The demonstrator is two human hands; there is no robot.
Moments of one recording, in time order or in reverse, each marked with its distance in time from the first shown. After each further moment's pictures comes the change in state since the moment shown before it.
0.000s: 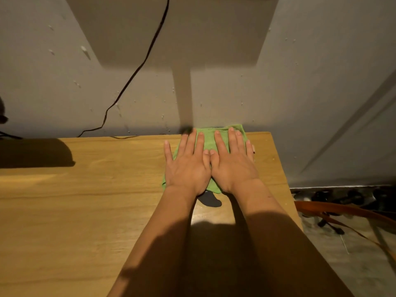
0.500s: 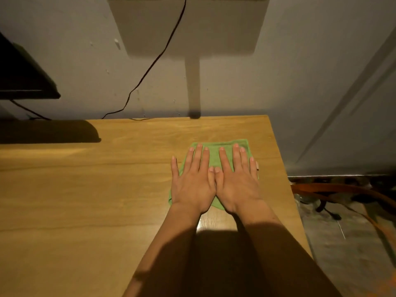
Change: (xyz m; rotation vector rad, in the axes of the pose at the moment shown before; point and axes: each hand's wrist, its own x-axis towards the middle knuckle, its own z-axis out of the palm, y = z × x) left_hand -0.110 -0.001 0.001 0.008 -0.043 0.017; right_hand -0.113 -0.009 0.019 -0.029 -0.026 0.007
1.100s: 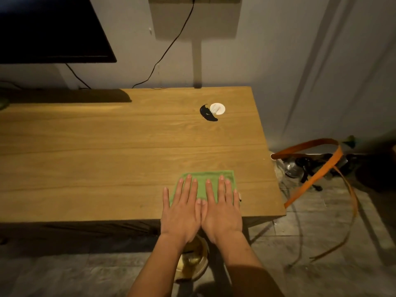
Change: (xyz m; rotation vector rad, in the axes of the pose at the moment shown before) left_hand -0.303 -0.003 -0.002 0.068 -0.142 -0.028; right_hand -0.288 -0.045 0.050 -0.037 -0.179 0.018
